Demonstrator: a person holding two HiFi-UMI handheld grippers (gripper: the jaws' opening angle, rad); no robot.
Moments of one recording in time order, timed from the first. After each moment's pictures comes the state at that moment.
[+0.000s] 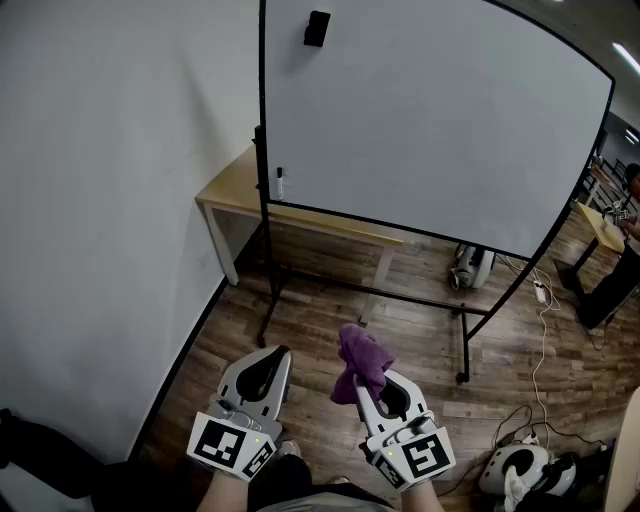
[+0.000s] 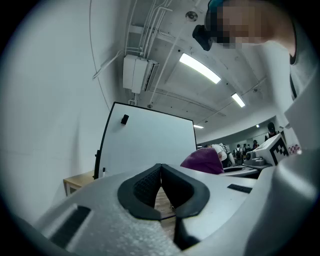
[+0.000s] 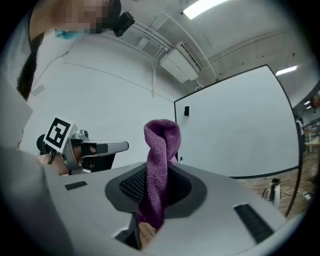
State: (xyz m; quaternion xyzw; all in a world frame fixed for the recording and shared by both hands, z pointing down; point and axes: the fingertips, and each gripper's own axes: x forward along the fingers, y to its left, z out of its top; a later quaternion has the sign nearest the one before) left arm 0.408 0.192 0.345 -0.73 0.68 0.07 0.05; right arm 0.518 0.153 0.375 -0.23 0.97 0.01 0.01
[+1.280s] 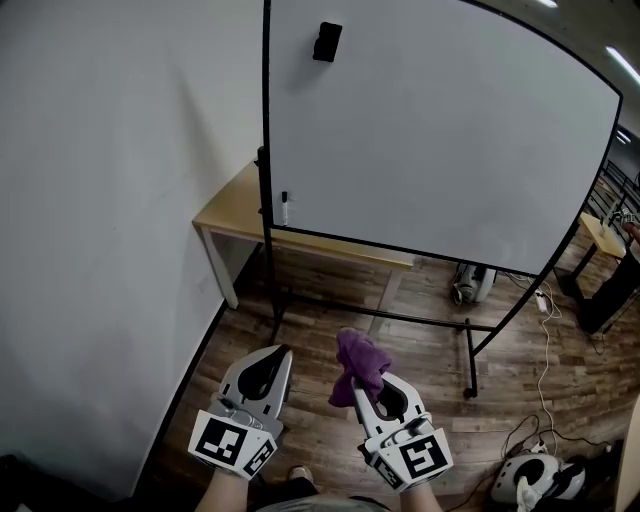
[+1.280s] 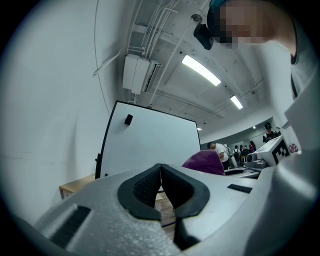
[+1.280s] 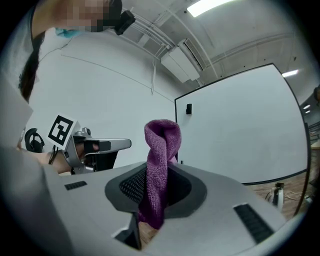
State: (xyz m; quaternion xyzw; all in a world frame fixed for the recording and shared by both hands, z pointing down) left arm 0.318 0.137 0.336 -0.74 0.66 0.07 0.06; right arm 0.428 0.105 0.372 -0.24 0.97 0.02 0.02
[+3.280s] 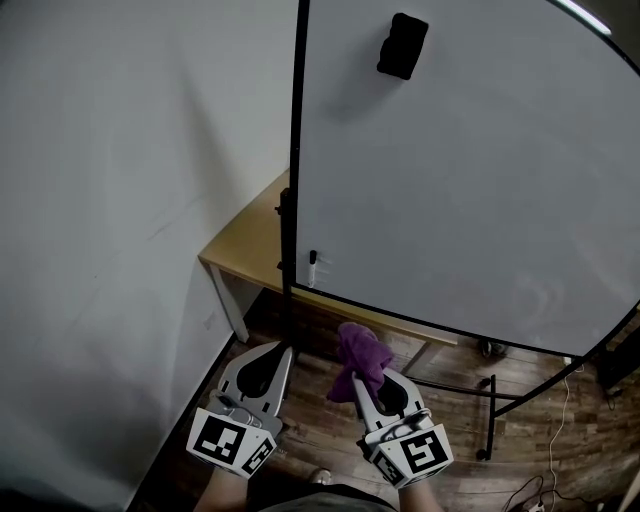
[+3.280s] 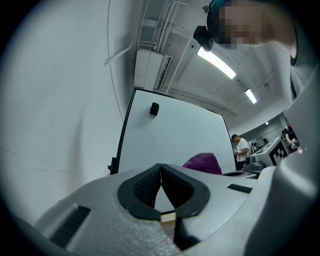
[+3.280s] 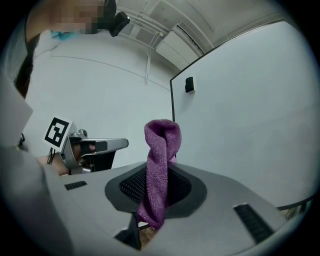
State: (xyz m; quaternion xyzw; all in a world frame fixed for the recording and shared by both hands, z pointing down) left arm 0.124 -0.088 0.336 -0.70 0.70 0.08 0.07; right arm 0.228 -0.138 0.376 -0.19 0.98 0.01 0.02
